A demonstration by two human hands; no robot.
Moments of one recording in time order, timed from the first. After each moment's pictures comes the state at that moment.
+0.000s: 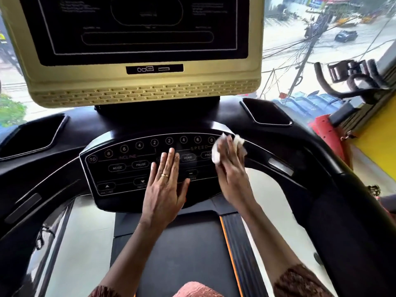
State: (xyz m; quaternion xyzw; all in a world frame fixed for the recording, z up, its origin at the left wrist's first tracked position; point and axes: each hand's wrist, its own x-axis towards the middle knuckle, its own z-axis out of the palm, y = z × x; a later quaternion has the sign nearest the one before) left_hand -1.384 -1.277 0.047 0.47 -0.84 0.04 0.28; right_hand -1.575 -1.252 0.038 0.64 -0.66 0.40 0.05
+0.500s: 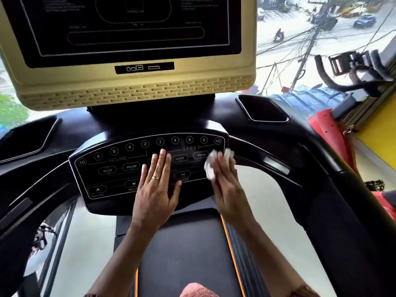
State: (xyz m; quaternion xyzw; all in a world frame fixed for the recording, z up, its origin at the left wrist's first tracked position) left_hand -1.384 -1.277 0.044 0.47 -0.84 0.04 0.27; right_hand -1.567 -1.219 0.024 0.65 -0.63 0.41 -0.04
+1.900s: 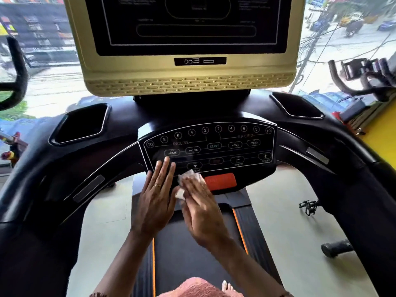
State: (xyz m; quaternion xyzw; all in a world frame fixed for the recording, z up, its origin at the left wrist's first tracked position) left_hand -1.236 -1.282 0.021 0.43 -0.85 0.01 0.31; right_hand -1.367 -1.212 0.016 0.71 -0.60 0.36 0.04
